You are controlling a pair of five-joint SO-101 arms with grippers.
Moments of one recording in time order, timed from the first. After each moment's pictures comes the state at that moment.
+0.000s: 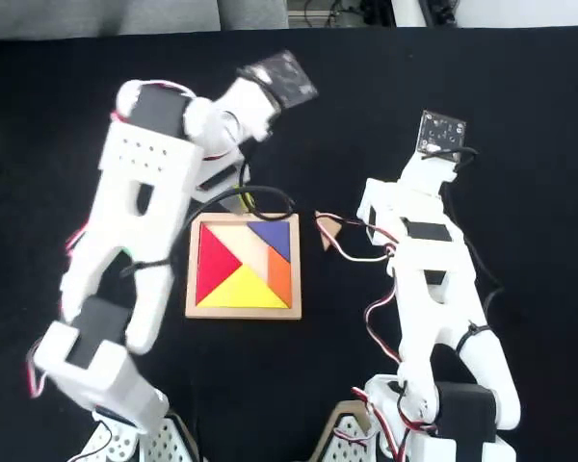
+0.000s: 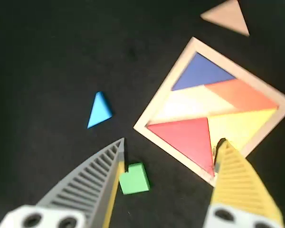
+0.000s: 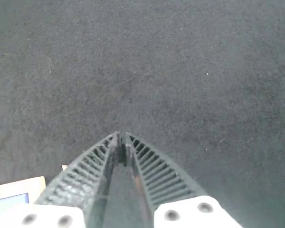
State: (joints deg) left arm 13.0 8.2 -31.0 99.6 -40.4; right arm 4.4 -19.4 52.7 24.2 -11.9
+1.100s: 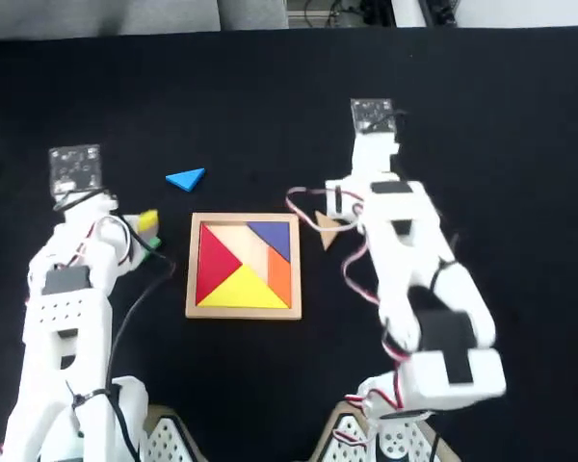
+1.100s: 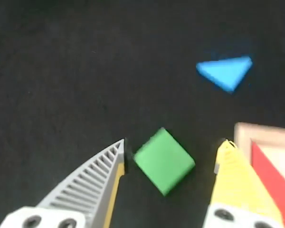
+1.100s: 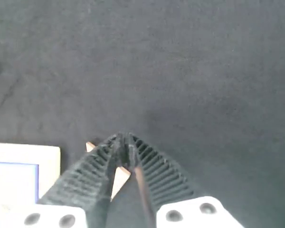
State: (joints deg) left arm -15.3 -41.1 65.3 30.2 -3.8; right arm -4.0 4.4 30.4 38.6 -1.5
